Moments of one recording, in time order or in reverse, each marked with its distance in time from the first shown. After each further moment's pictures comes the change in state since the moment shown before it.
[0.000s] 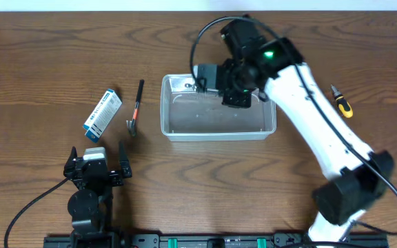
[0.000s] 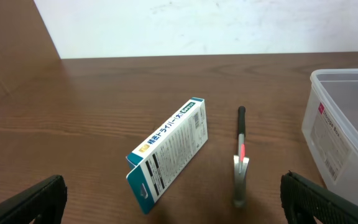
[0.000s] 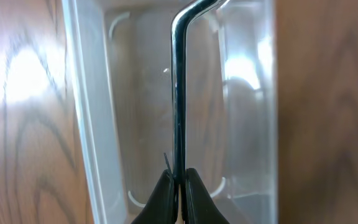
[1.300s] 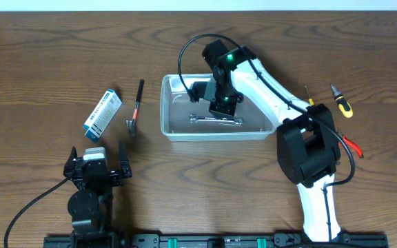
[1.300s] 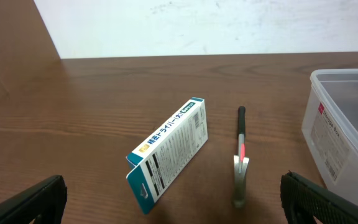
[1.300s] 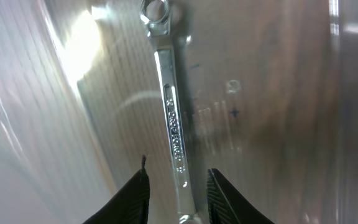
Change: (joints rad) left arm 0.000 0.000 0.000 0.000 0.000 0.000; right arm 0.001 0.337 0.024 0.034 0.018 0.194
